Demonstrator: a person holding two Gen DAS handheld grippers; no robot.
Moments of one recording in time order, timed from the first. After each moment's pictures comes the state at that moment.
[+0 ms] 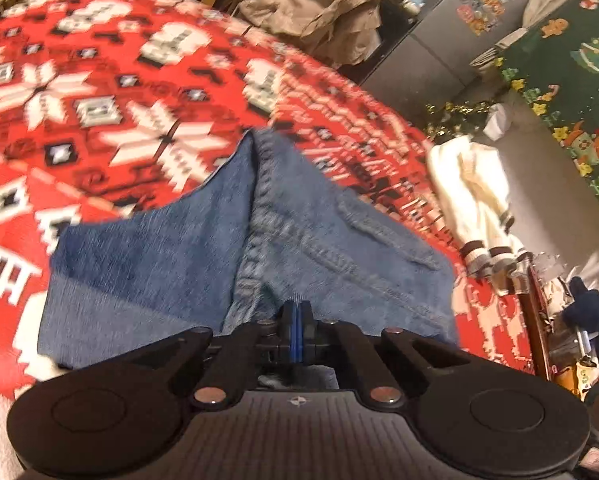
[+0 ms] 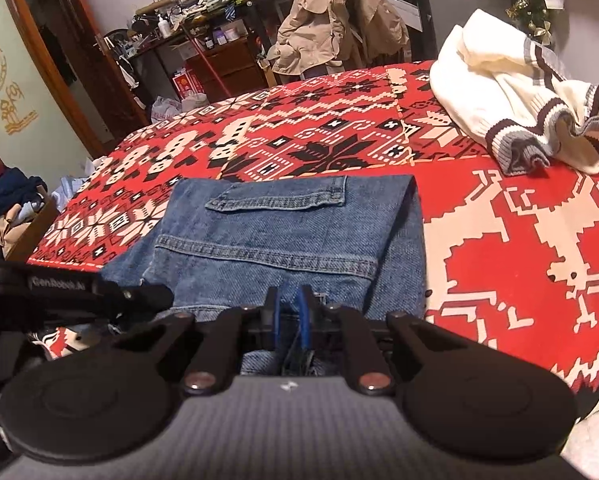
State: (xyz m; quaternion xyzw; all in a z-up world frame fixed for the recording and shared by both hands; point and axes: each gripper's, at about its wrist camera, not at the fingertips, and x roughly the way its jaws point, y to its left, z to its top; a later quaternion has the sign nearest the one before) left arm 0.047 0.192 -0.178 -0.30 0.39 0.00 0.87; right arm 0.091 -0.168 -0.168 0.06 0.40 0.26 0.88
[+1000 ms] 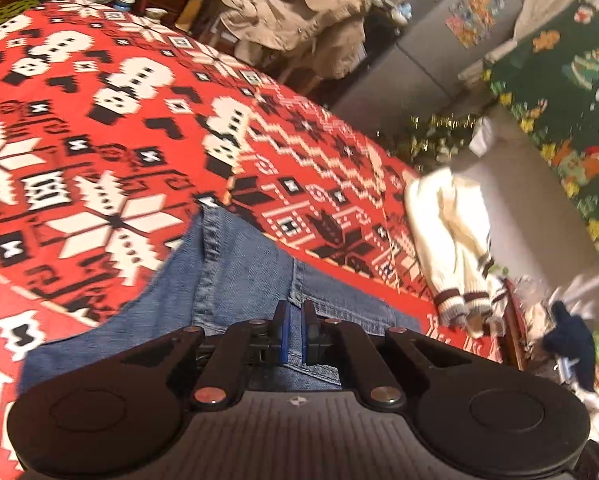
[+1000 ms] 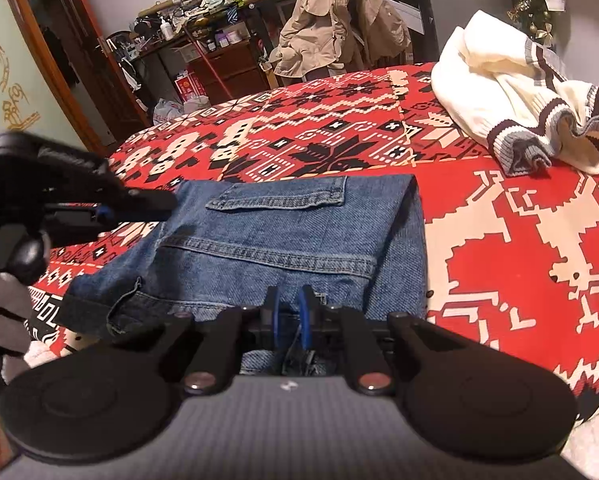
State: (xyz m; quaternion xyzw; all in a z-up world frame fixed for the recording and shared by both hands) left arm 0.105 0.198 -0.159 -0.29 0.41 0.00 0.87; right arm 0.089 -0.170 -0.169 0.06 0.40 0.26 0.88
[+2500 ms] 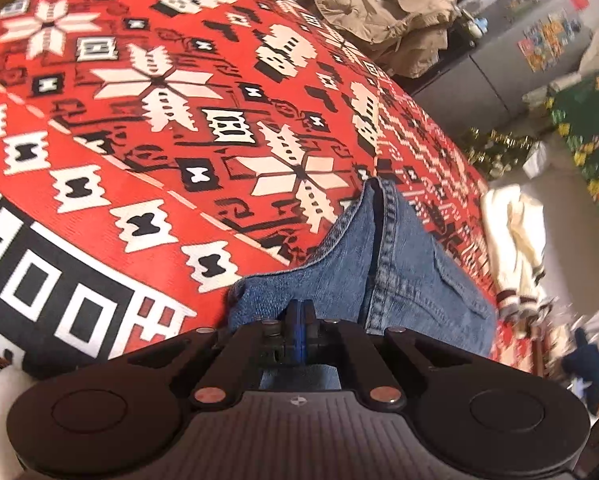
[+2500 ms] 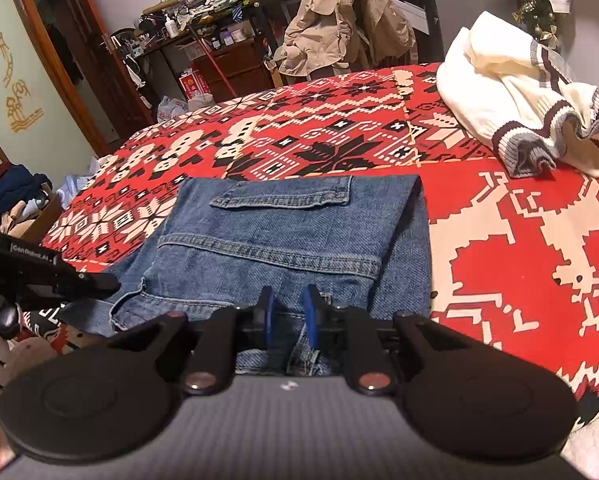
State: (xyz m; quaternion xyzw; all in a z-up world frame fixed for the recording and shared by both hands) left arm 0.028 0.279 -0.193 -0.35 0.44 0.06 0.83; right arm 0.091 -0.169 -0.171 0.06 0.40 0.27 0.87
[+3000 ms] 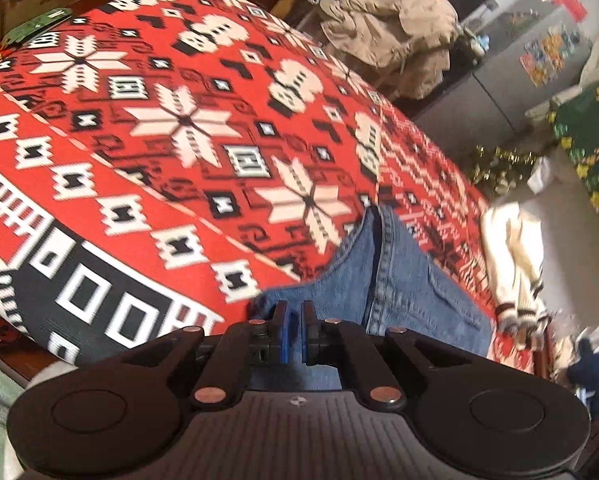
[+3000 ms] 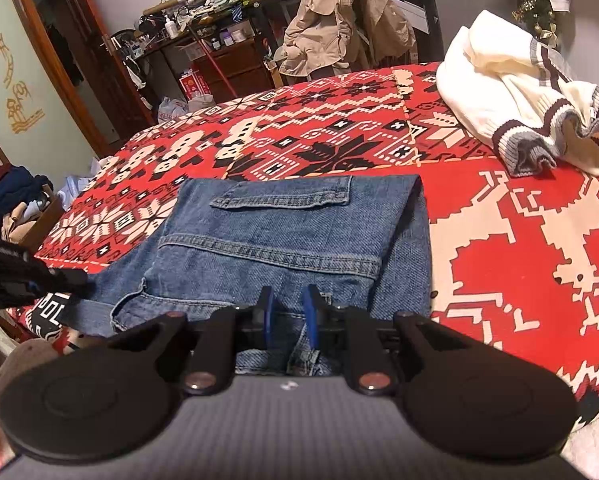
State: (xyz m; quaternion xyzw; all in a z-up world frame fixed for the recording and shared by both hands) left arm 0.008 0.299 -0.166 -0.36 0.41 0.08 0.84; right arm 0.091 -0.170 -0.171 0.06 0.40 0.27 0.87
